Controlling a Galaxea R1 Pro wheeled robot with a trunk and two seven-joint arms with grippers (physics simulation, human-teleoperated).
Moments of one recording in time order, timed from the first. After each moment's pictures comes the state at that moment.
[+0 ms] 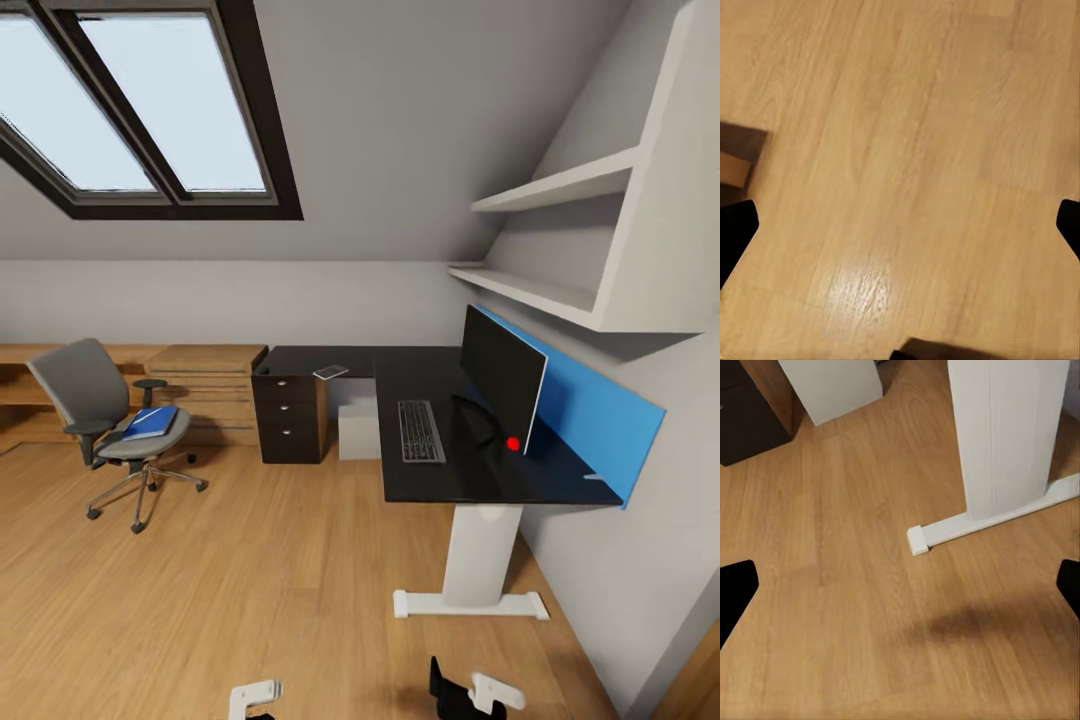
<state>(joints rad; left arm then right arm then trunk) -0.32 -0.08 -0.52 -0.36 0.54 -0.04 0.55 -0.42 0.12 -0.41 0.00 0.06 -0.69 0.06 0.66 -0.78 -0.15</state>
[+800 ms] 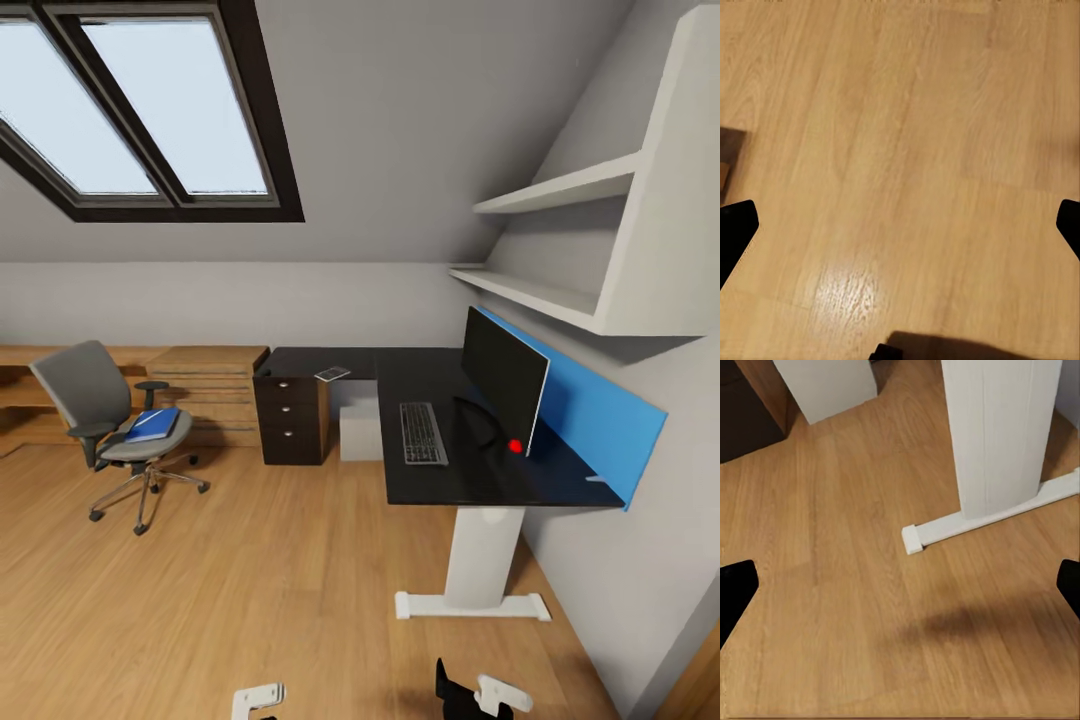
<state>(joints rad) -0.32 -0.07 -0.52 -0.35 0.54 -0.04 0.47 -0.42 0.11 -0.41 0.00 0.07 -0.68 0.05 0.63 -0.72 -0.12</state>
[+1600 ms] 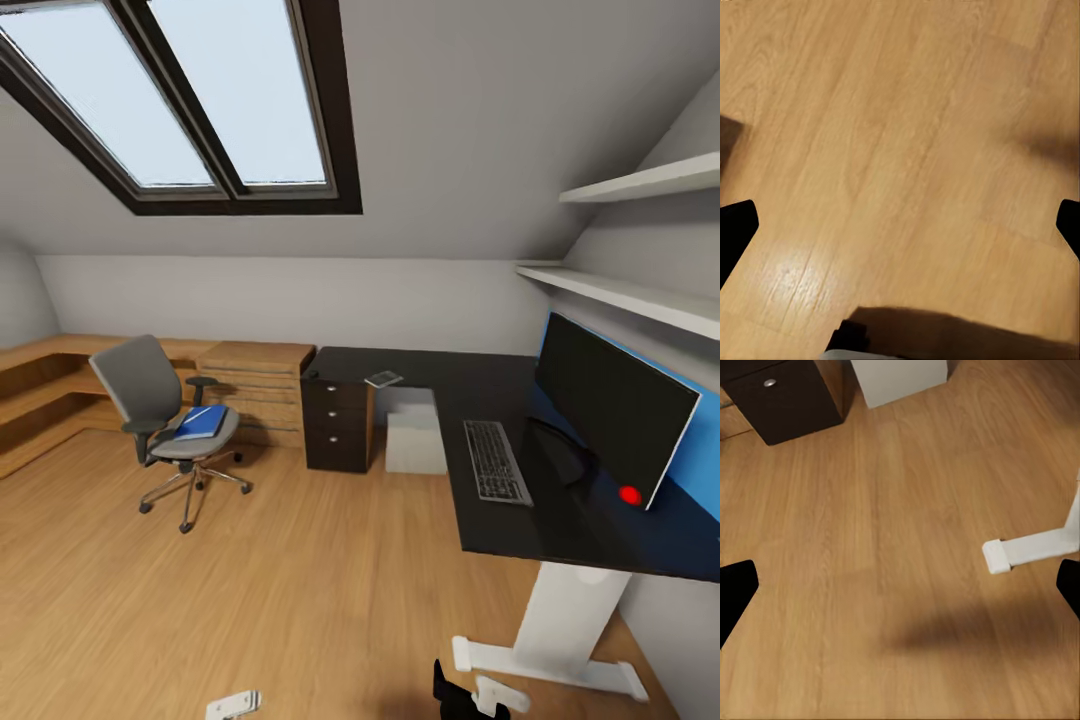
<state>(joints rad) -0.32 0.01 -0.42 -0.29 0.61 -0.04 0.20 -0.42 0.12 -0.42 0.00 0.06 -0.68 0.05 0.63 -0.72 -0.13</state>
